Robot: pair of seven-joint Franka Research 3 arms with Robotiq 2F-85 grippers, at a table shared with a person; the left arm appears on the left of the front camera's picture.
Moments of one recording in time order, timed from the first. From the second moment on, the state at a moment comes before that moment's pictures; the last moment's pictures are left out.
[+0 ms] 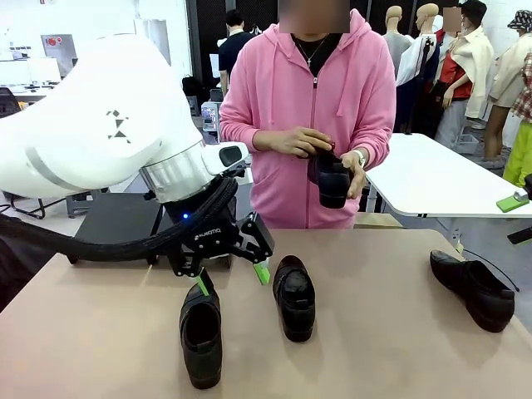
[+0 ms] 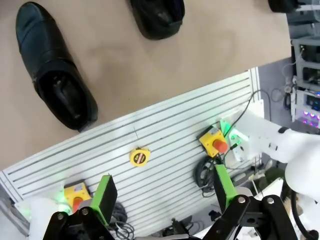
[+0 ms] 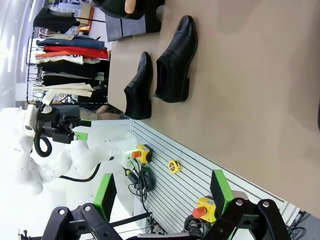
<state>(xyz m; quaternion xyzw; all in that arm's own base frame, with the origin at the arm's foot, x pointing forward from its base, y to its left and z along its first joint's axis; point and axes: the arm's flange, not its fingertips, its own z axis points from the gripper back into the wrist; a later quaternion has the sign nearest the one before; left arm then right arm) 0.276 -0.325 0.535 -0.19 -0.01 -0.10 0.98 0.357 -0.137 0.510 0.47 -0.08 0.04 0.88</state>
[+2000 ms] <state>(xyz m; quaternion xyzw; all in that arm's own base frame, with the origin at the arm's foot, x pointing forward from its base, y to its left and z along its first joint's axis) 0.344 -0.345 0.352 -0.05 -0.05 0.10 0.99 0.356 -0.137 0.511 0.47 -0.08 0.04 0.88</state>
